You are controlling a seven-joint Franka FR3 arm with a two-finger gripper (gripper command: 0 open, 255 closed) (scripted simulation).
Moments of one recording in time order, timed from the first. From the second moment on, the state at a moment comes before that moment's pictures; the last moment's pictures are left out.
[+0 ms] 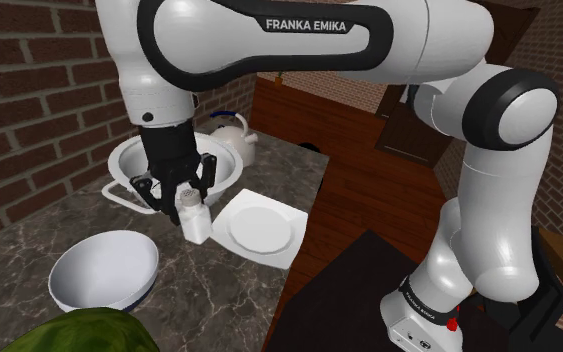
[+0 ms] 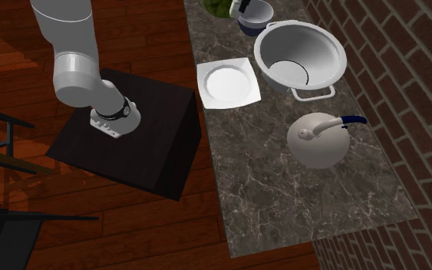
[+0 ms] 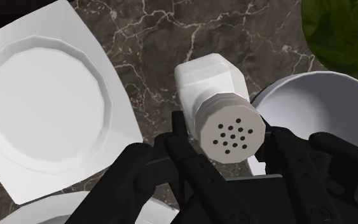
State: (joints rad) arm 0.54 0.41 0.31 -1.38 0.01 1.53 0.82
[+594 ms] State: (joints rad) arm 0.54 0.42 0.31 -1.49 0.01 1.65 0.81
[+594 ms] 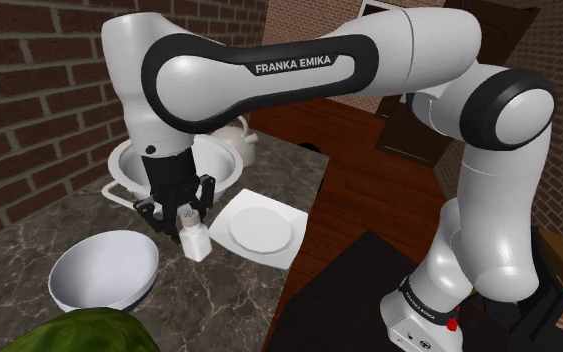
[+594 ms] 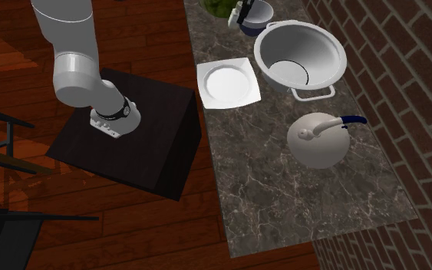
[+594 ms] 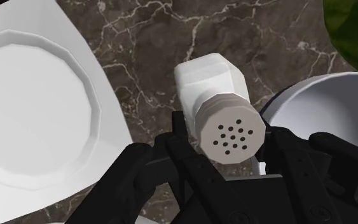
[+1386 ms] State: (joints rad) arm 0.54 0.47 0.30 -1.60 0.00 1.79 0.81
